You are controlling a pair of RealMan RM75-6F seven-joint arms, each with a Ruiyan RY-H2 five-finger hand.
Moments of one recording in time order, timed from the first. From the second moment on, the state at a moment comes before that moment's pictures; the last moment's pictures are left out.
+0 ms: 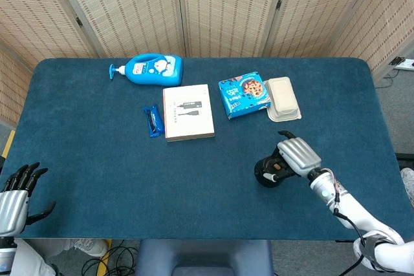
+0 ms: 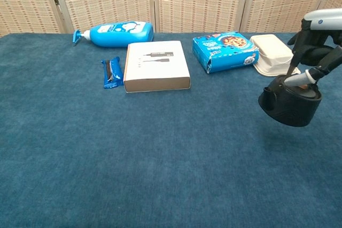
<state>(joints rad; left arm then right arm) -0.06 -1.18 -0.04 -1.57 1.49 1.51 0.05 0.64 -1.05 0.10 -1.82 -1.25 0.86 0.00</state>
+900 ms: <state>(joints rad) -0.06 -1.18 -0.04 -1.57 1.49 1.50 0.06 0.66 -1.08 0.12 -1.80 -1.27 0.88 -0.05</state>
